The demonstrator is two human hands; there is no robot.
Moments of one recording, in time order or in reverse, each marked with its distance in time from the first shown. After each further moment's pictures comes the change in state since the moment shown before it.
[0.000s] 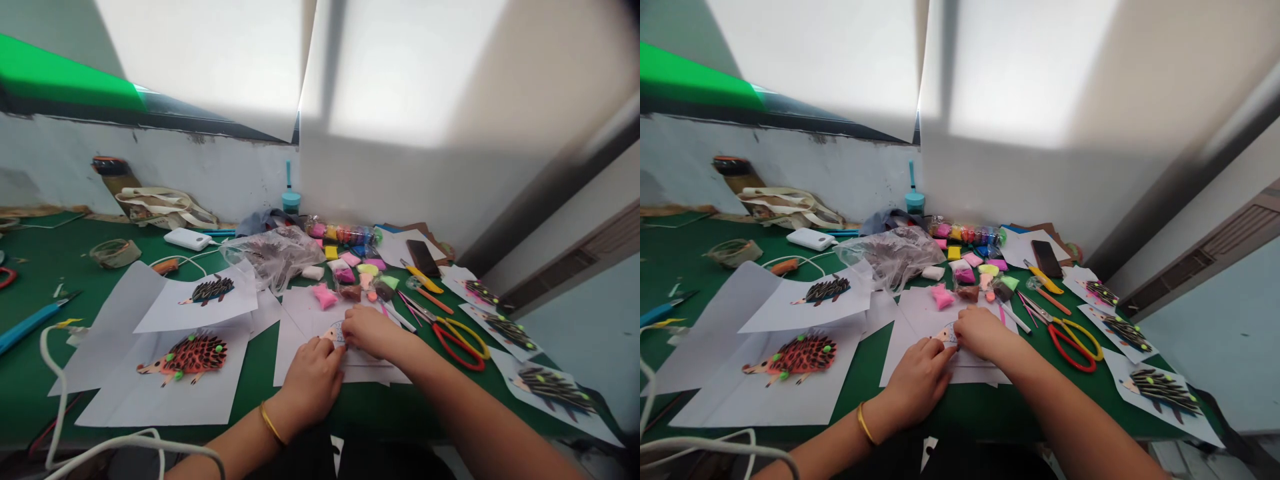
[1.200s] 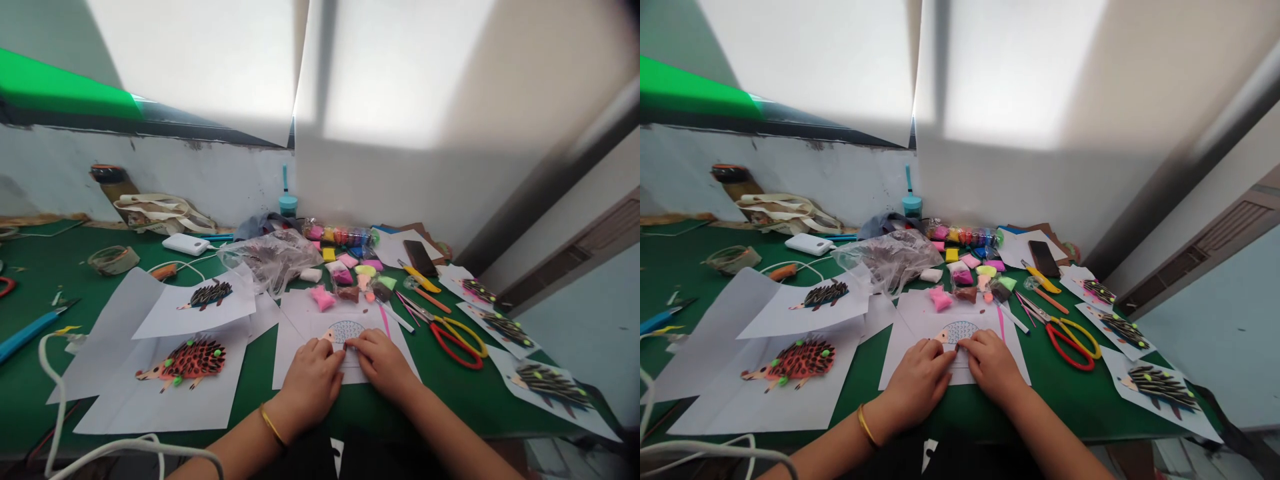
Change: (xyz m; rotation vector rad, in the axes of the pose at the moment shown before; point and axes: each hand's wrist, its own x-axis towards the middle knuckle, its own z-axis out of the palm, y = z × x) left_hand 0.000 0.000 0.002 -0.003 0.011 0.003; right_hand -0.056 -0.016 0.065 0.412 0.504 0.150
